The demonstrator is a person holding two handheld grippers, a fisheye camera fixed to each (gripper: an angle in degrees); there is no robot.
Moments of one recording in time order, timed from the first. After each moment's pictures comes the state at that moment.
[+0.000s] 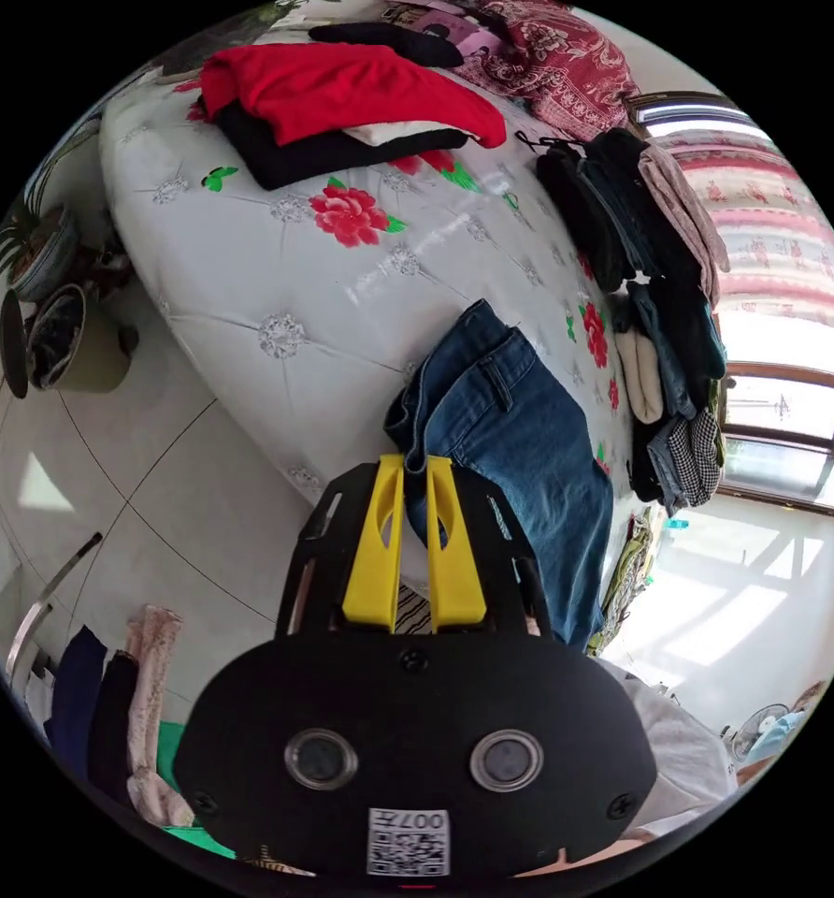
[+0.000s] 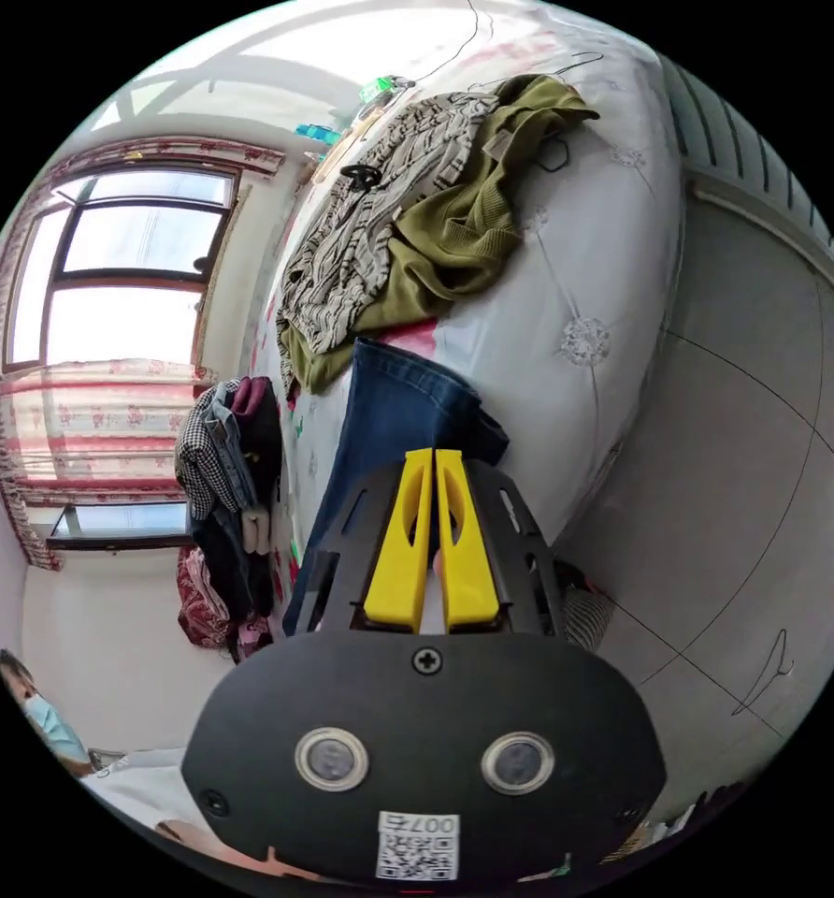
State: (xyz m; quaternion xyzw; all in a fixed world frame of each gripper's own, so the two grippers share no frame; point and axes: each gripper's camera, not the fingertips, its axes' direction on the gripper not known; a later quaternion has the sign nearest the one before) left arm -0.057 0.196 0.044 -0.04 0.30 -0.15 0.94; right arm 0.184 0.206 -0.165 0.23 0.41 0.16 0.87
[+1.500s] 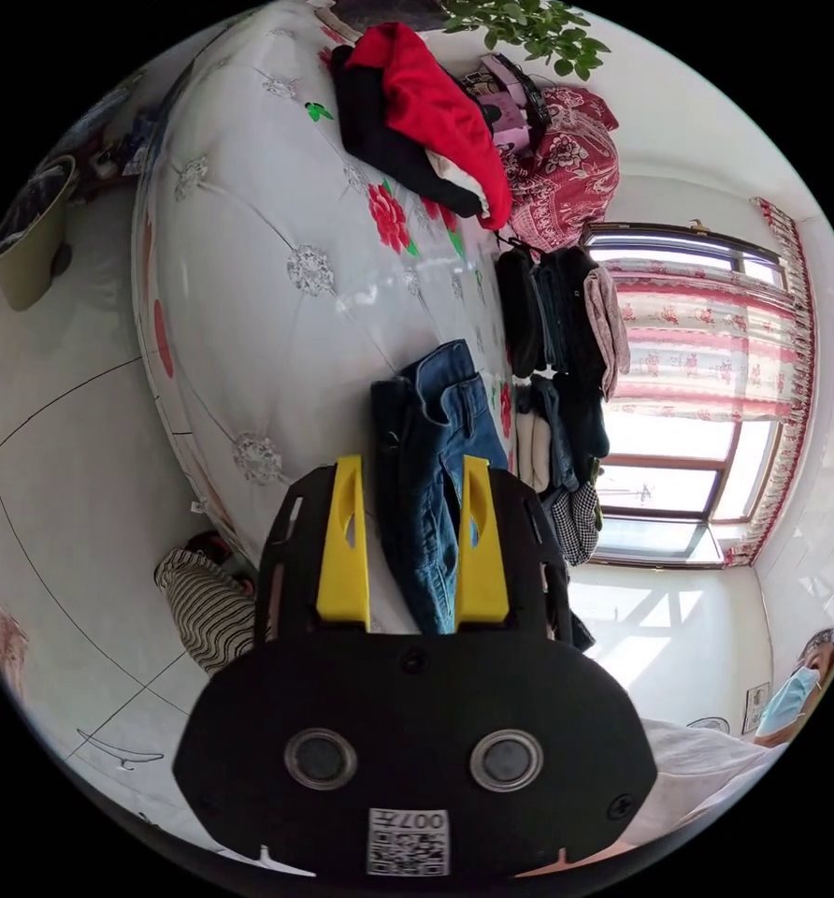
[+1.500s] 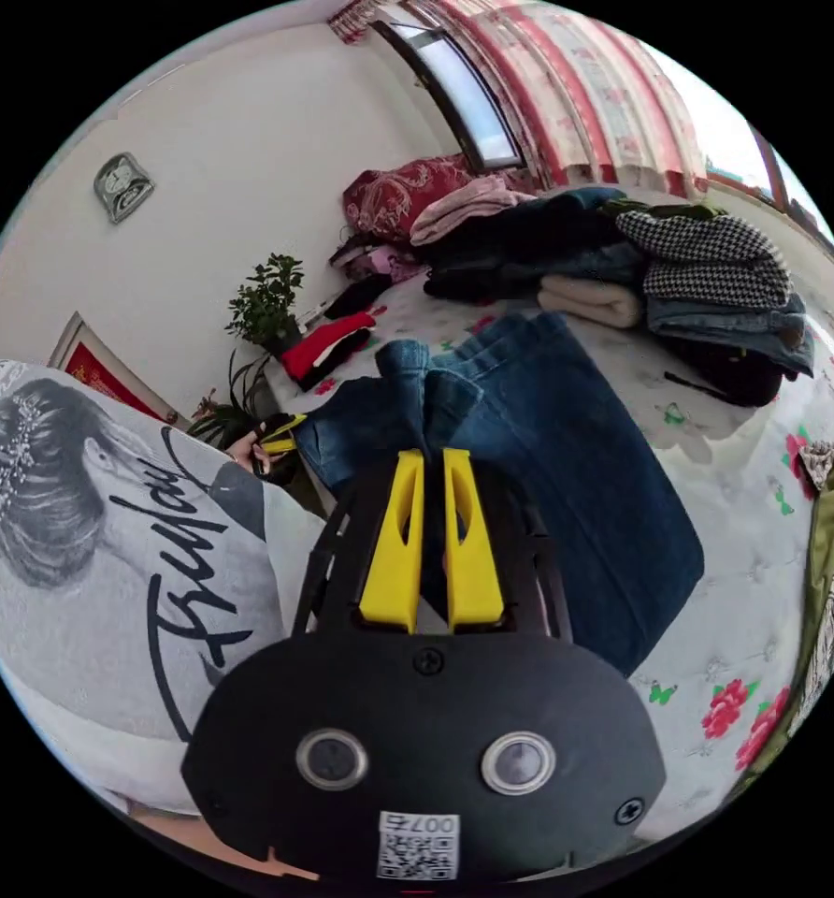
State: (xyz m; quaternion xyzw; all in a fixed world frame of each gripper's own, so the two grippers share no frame) left arm -0.159 0.201 0.109 0.10 0.49 -0.26 0.82; right arm 0.108 0.161 0.234 -0.38 0.31 -0.33 0.81
